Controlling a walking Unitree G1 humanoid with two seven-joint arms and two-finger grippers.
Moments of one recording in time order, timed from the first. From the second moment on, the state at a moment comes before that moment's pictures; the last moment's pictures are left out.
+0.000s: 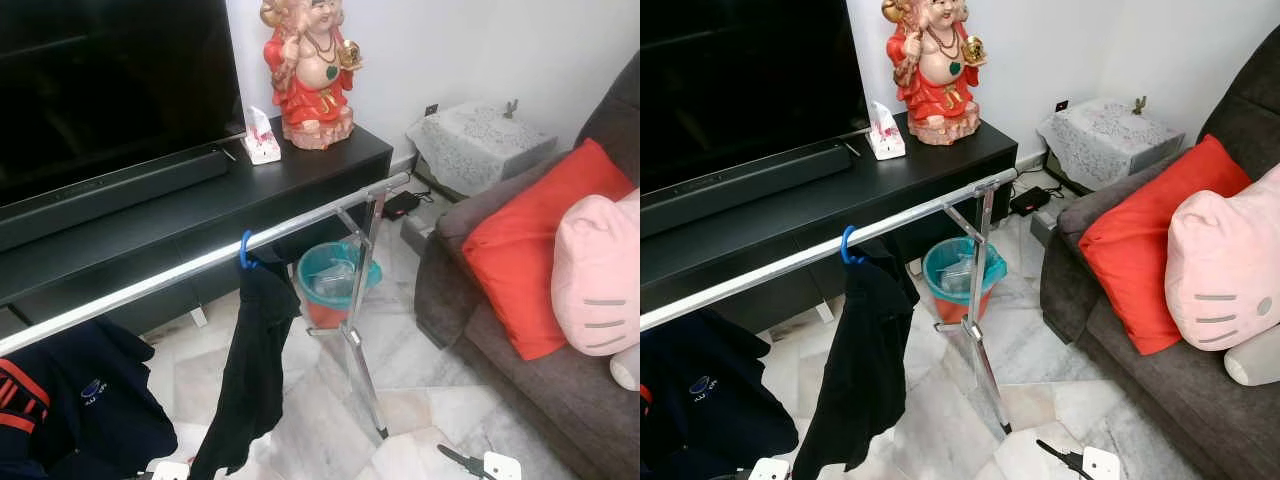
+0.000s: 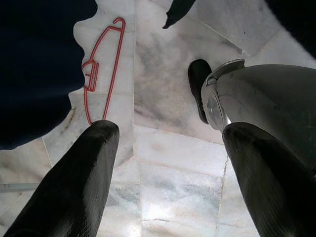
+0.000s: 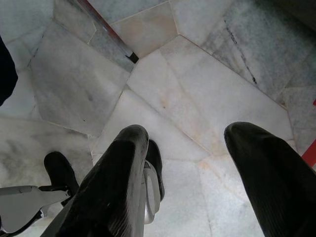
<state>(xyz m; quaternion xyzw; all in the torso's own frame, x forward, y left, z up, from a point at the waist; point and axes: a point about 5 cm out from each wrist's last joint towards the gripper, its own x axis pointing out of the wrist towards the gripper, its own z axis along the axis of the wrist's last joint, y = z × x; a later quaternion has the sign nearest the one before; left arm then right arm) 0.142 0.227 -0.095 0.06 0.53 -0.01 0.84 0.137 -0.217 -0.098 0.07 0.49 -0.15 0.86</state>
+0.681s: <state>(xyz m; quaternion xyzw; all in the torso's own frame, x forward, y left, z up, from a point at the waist) 0.152 0.209 -0.094 0.06 0.52 -0.04 0.85 0.140 -0.217 -0.097 0.06 0.49 -0.13 0.86</state>
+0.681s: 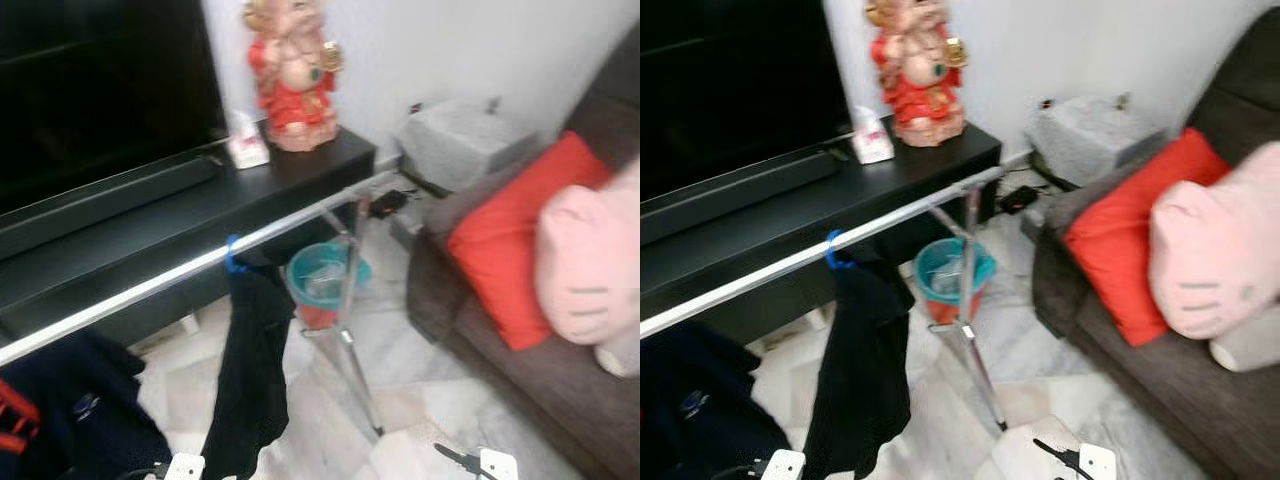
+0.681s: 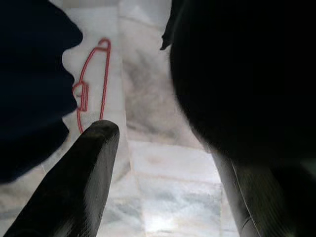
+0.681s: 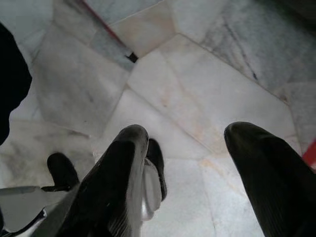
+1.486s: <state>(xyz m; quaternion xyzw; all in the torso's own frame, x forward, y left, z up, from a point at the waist) 0.153 0.208 -0.094 0.06 0.53 -0.03 0.85 0.140 -0.217 -0.097 0.06 0.49 -0.12 0.86</state>
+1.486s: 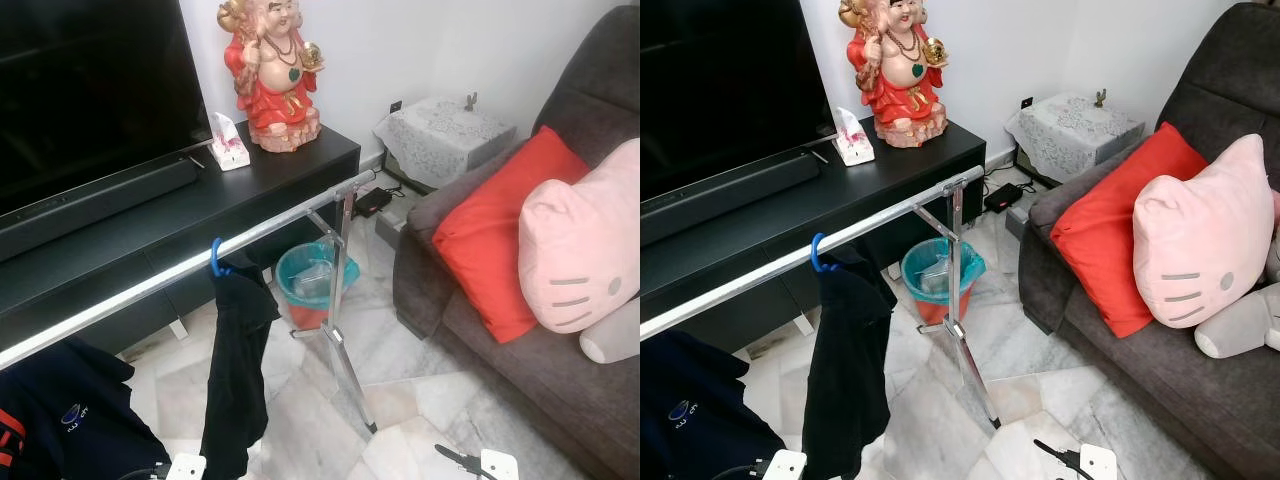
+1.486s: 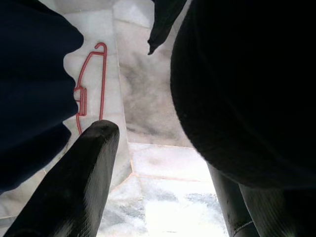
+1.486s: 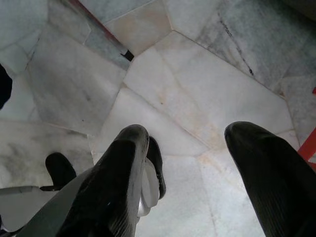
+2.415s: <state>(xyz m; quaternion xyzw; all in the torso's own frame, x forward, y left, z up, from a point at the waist) 0.148 0.211 -0.096 0.05 0.53 -0.03 0.84 0.143 -0.215 -0.097 0.04 0.49 -0.10 0.86</state>
